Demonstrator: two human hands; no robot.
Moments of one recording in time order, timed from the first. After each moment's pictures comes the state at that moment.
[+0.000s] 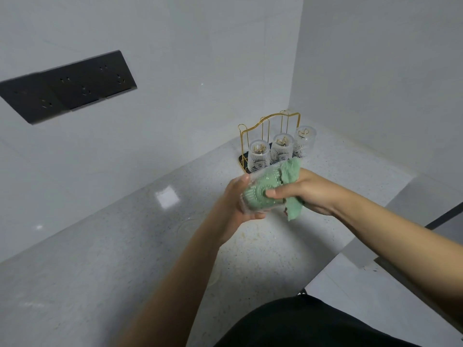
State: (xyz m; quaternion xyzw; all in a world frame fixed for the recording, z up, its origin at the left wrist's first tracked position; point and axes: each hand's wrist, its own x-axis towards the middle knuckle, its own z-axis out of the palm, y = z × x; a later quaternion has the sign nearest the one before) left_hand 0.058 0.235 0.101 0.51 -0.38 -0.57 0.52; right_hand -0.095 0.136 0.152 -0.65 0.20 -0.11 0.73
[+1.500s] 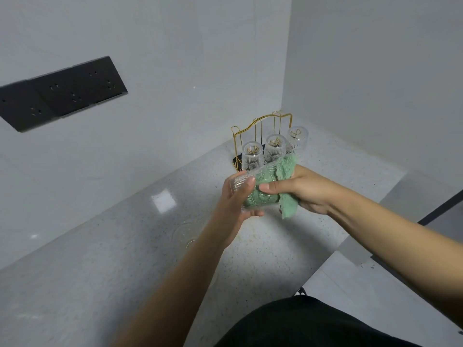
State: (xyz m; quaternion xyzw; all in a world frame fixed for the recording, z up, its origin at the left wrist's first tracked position) left_hand 0.045 0.226 0.098 0.49 -0.36 -0.54 0.58; right_hand -0.101 0.134 0.153 -0.63 0.21 -0.14 0.73
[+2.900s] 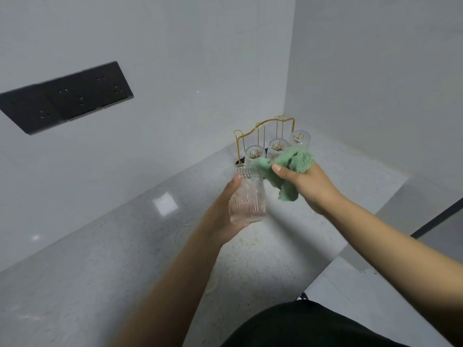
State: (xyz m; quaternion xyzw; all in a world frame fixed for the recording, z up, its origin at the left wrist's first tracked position) left_hand 0.056 0.231 0.113 0.40 -0.25 -0.65 0.59; right_hand -0.092 0.124 0.139 -0.64 0.36 -0.33 0.59
